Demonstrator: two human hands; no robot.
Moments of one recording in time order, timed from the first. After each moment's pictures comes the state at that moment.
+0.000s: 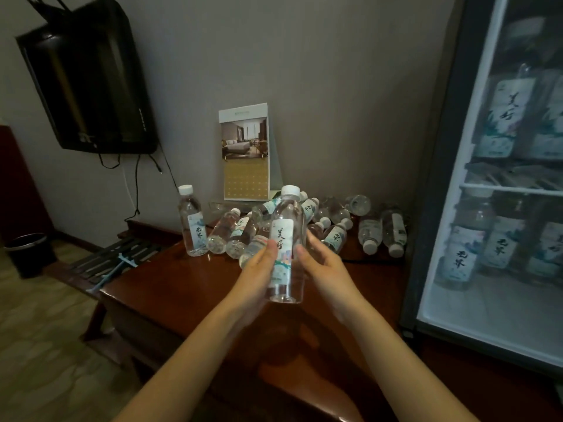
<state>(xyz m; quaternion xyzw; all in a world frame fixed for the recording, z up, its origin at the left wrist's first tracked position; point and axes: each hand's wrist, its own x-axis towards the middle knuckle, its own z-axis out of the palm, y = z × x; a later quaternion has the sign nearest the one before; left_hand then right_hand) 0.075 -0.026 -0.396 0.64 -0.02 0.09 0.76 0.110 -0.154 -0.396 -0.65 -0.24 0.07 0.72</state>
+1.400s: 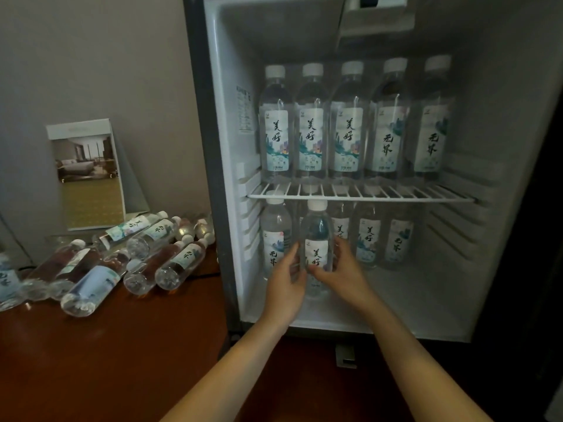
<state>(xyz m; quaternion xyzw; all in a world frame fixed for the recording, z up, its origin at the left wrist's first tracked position) 0.132 -0.320 -0.418 0.74 -0.16 0.12 0.65 0.136 -0.447 -0.400 -0.81 -0.11 -0.17 0.56</state>
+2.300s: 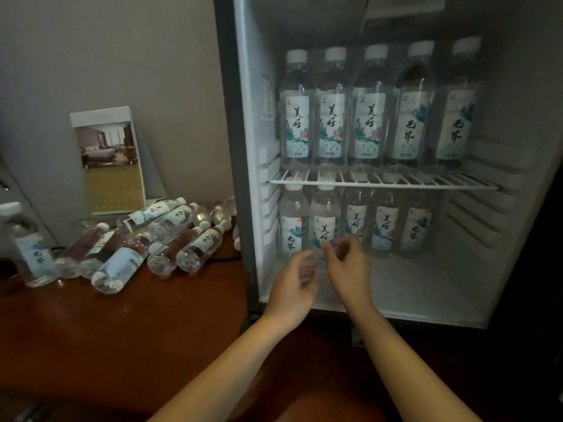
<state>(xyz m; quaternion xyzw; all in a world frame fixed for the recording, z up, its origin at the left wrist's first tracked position) 0.097 -0.293 -0.420 0.79 -0.18 0.10 0.58 0.120 -0.403 -0.409 -0.79 0.02 -0.33 0.52</state>
